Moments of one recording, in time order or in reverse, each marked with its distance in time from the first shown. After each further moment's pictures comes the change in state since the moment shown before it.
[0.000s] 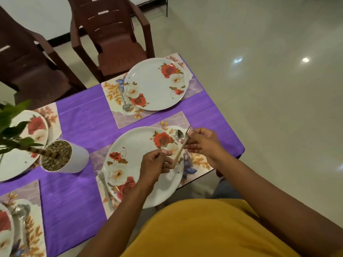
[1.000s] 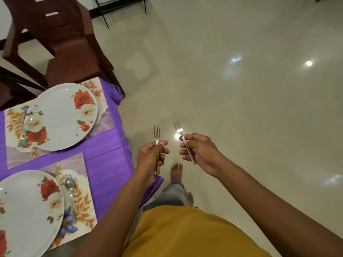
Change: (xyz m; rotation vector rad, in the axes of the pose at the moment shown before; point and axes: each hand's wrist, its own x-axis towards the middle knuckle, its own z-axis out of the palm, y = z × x) left_hand 0.135 0.138 0.423 -0.325 0.065 -0.109; right_hand 0.139 -0.166 -0.392 0.037 -0.134 0.147
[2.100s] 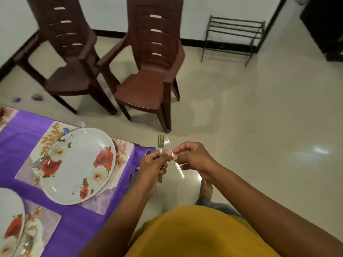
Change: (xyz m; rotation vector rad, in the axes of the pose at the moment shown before) left_hand 0.290 0.270 0.026 -0.417 0.514 0.192; right_hand 0.360 -0.337 0.170 -0.735 -0.581 -0.025
